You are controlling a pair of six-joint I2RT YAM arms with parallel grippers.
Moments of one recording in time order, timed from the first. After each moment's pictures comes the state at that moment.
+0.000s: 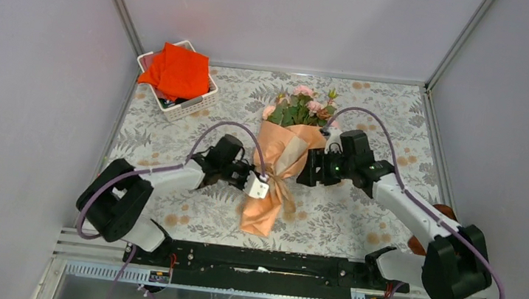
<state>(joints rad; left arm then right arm) -0.54 1.50 0.66 -0.05 0.55 1.30 0.48 1.30 0.77 -0.34 -0.49 0.27</state>
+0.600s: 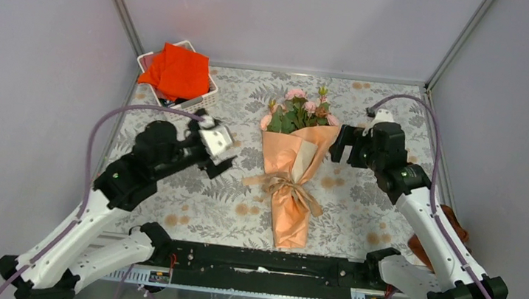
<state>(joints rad) -0.69 0.83 1.00 -0.48 0.24 0.57 0.35 1.05 0.90 -0.50 -0.07 0.33</state>
